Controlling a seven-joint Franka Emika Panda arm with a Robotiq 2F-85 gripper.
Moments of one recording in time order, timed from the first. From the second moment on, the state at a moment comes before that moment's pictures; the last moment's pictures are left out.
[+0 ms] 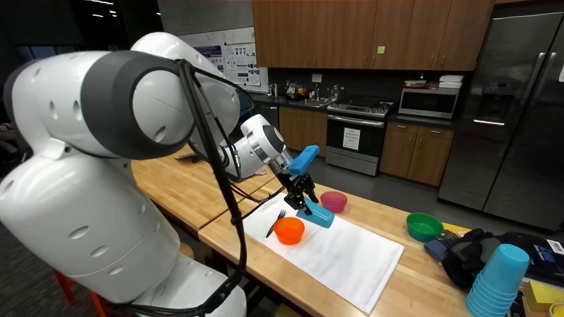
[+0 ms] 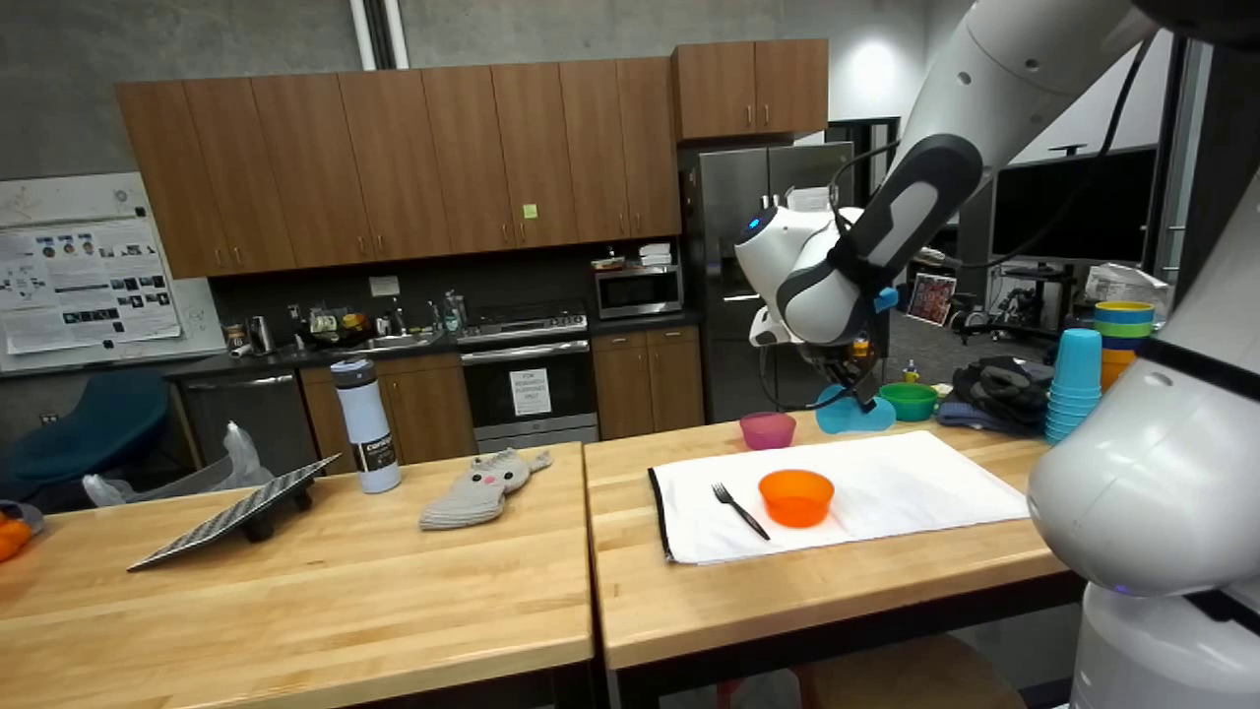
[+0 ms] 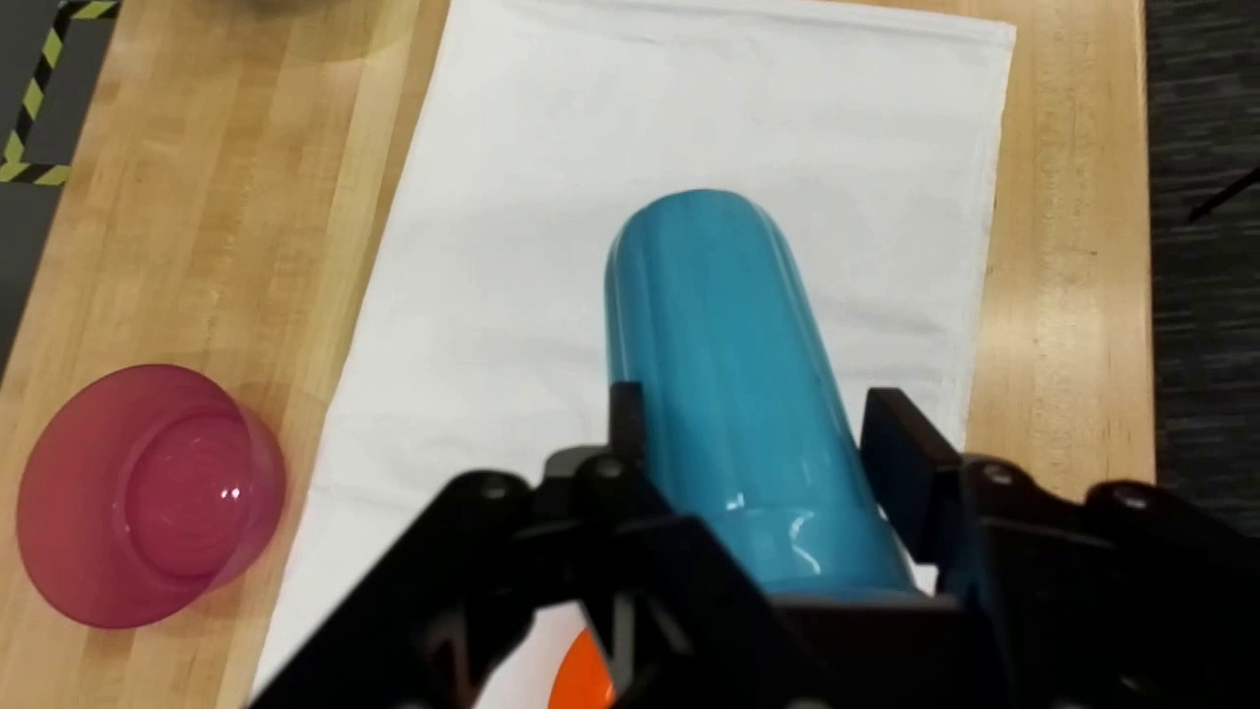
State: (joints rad) arm 0.07 -0.29 0.06 -2.53 -0.75 2.19 -0.95
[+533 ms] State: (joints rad) arm 0.10 -0.22 0.07 -2.48 -0.77 2.17 -0.96
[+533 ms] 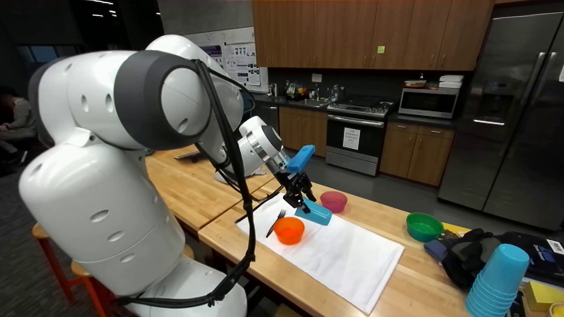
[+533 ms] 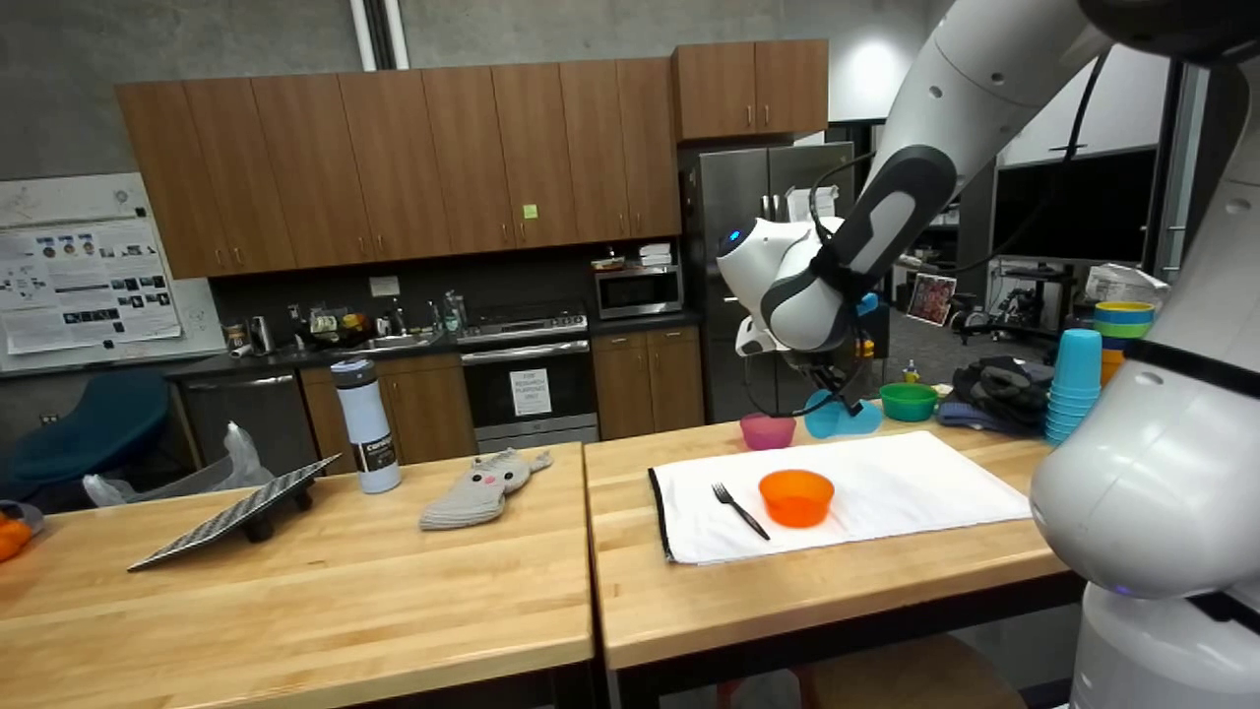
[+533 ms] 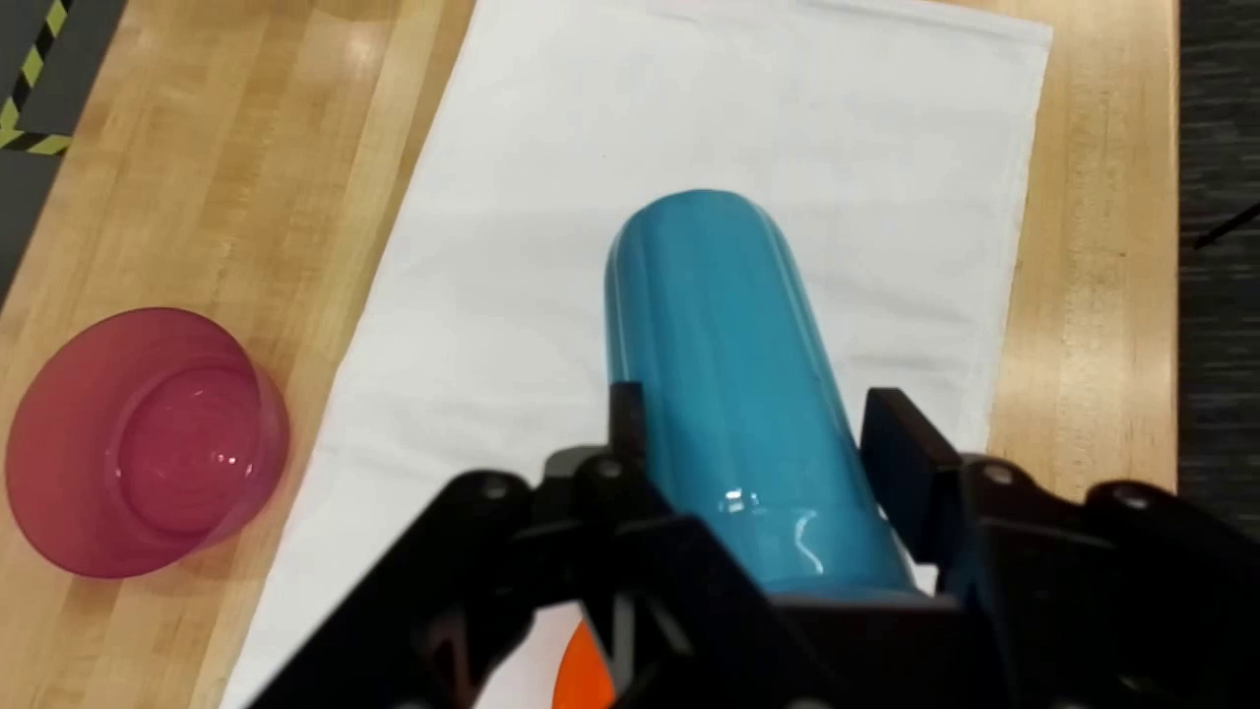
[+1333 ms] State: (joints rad) arm 0.11 -0.13 0.10 -2.34 -0.90 1.96 -1.11
